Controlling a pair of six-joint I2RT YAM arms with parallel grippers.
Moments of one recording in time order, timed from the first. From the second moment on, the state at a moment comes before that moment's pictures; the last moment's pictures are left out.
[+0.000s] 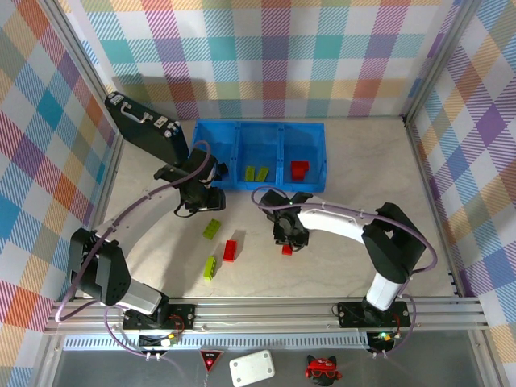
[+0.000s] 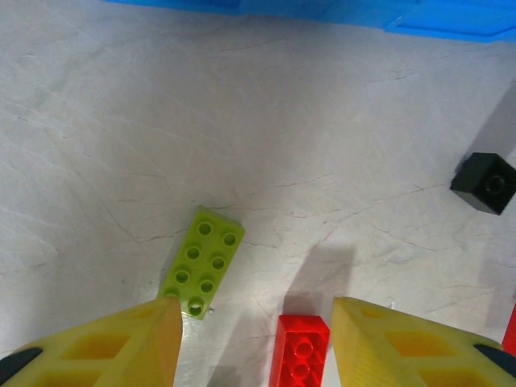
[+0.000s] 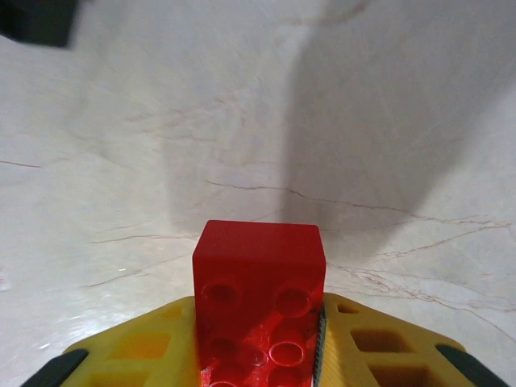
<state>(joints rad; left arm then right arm) -0.44 1.47 1.20 -0.93 0.02 -0.47 0.87 1.71 1.15 -0.89 0.08 0.99</state>
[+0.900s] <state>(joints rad) -0.44 1.45 1.20 -0.90 0.02 -0.49 0.39 2.08 1.86 -0.95 0.00 0.46</state>
